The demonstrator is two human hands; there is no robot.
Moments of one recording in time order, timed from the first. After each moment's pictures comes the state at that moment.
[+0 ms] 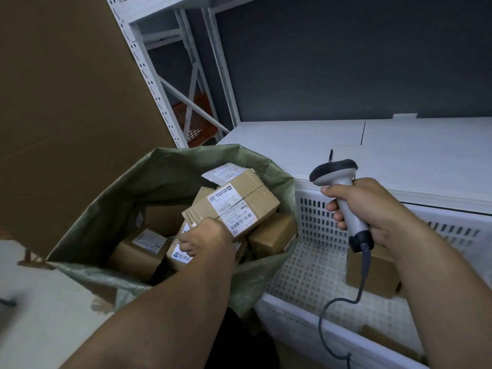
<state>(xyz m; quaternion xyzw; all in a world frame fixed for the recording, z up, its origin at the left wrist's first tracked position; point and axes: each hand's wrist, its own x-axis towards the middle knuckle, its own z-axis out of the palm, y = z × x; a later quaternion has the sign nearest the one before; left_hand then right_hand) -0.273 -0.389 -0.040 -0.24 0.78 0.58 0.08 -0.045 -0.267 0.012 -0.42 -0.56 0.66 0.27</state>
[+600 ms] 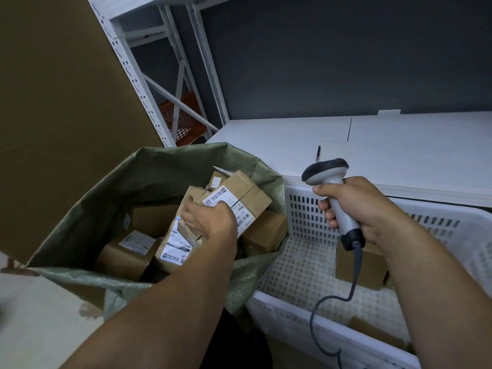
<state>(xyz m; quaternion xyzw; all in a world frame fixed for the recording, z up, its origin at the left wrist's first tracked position) -0.249 -0.363 -0.042 0.01 0.81 0.59 -0.01 -0.033 -0.266 0.007 -0.43 -0.55 0.66 0.27</state>
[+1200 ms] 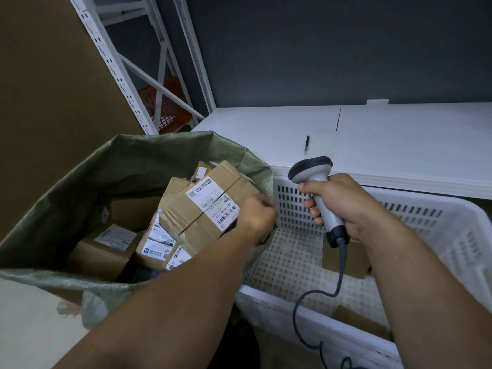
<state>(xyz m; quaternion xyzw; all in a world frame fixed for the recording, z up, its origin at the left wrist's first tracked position) -0.212 -0.312 -0.086 0.36 0.80 0.40 0.26 -0.044 -0.263 -0.006 -0.45 -0.55 0.66 0.25</state>
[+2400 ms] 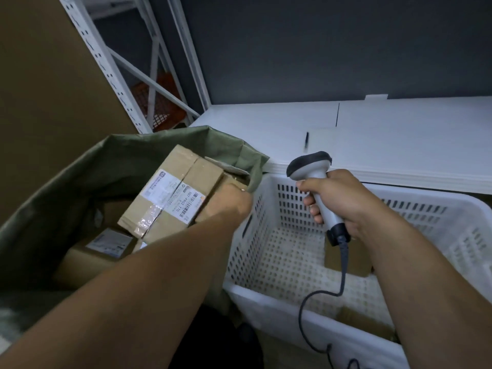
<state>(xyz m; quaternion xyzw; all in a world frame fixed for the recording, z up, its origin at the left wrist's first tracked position) -0.253 -0.316 -0.056 0.34 0.91 0.19 0.13 -0.058 -0.260 -0.011 -0.46 -0.56 0.64 0.25</state>
